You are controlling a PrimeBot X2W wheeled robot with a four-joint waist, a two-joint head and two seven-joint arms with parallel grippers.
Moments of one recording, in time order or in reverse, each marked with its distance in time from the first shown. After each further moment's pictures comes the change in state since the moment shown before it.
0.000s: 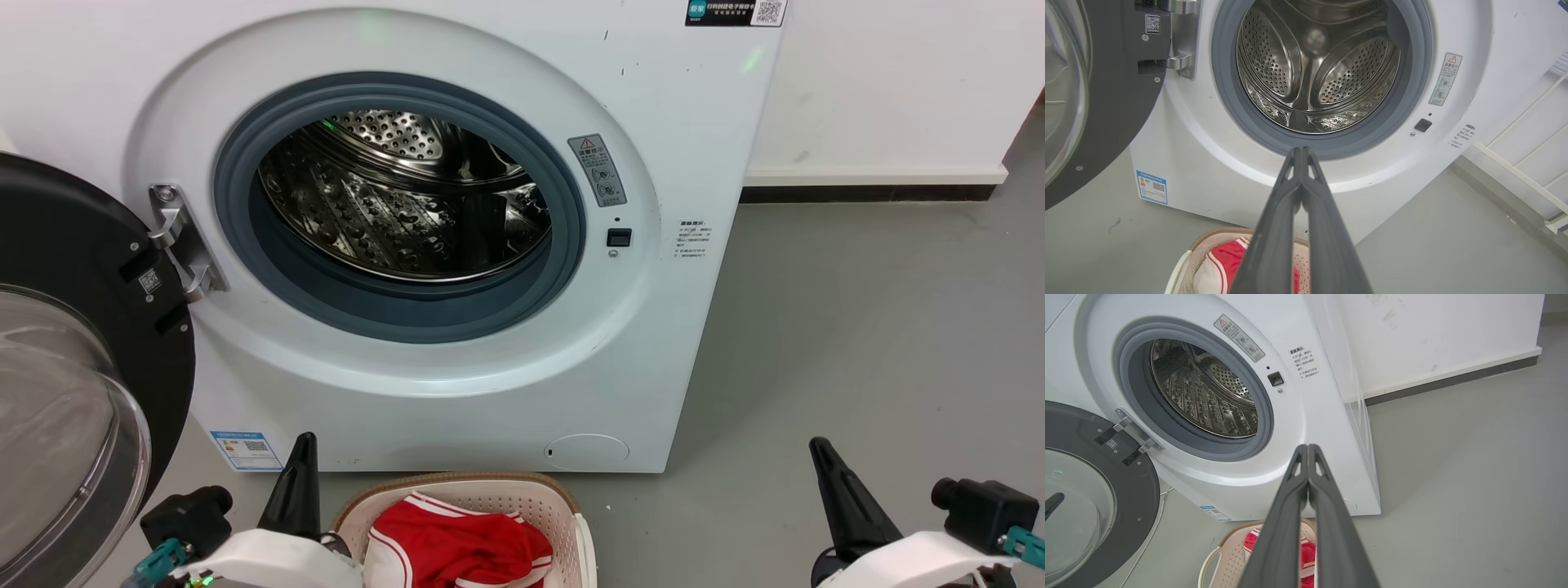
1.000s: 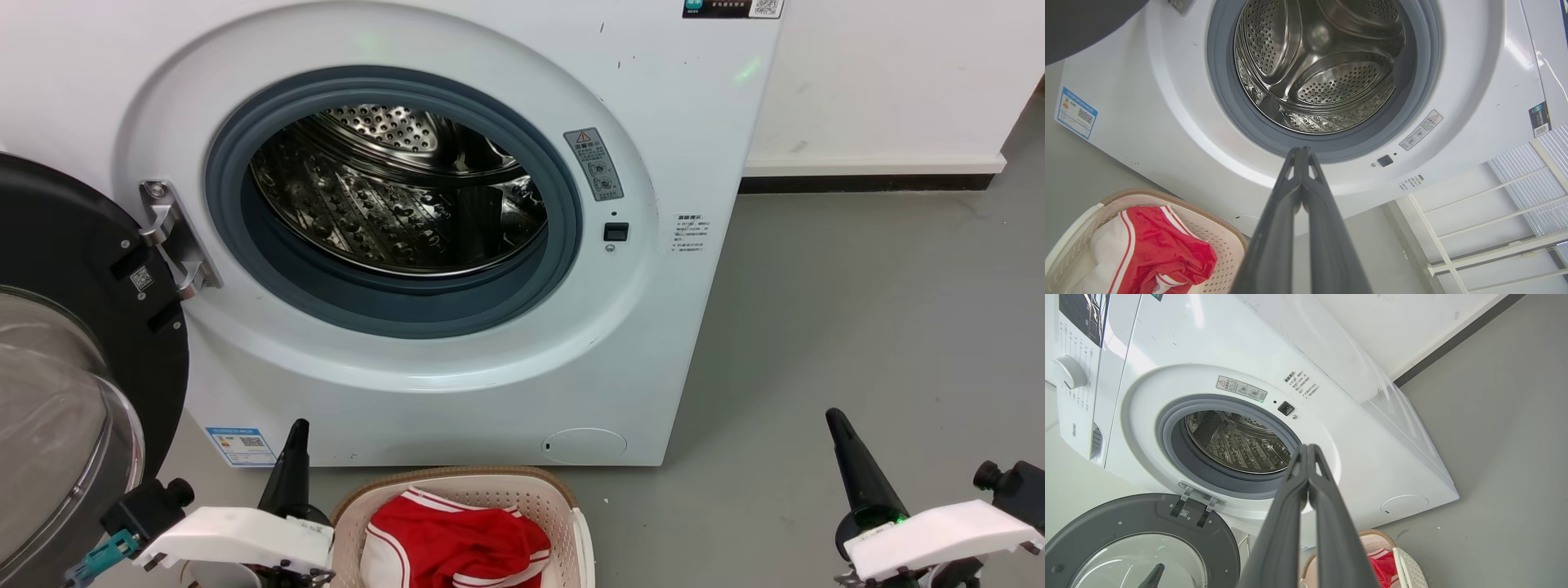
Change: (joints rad) left arm -0.065 -0.022 0.064 0.066 -0.427 -0.047 0.079; right arm -0.089 -0.017 -0.021 0.100 0.472 0.000 0.002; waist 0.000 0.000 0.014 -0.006
